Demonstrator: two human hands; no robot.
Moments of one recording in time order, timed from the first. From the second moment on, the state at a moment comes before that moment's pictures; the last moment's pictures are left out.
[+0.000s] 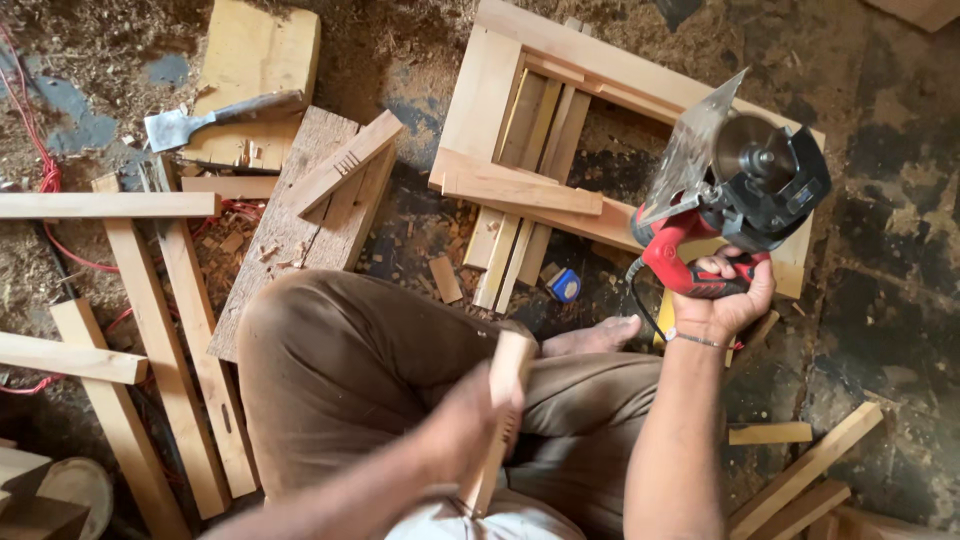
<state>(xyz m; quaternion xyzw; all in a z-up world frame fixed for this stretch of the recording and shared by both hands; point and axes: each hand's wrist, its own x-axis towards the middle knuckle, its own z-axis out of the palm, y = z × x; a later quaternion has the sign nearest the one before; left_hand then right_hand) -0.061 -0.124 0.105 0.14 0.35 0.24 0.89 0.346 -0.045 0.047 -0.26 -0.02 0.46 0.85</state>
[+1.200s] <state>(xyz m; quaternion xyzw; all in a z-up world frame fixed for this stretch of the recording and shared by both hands) -0.038 0.149 0.037 0.86 0.47 0.06 0.17 0.346 -0.053 0.044 -0.29 0.01 0.46 0.84</state>
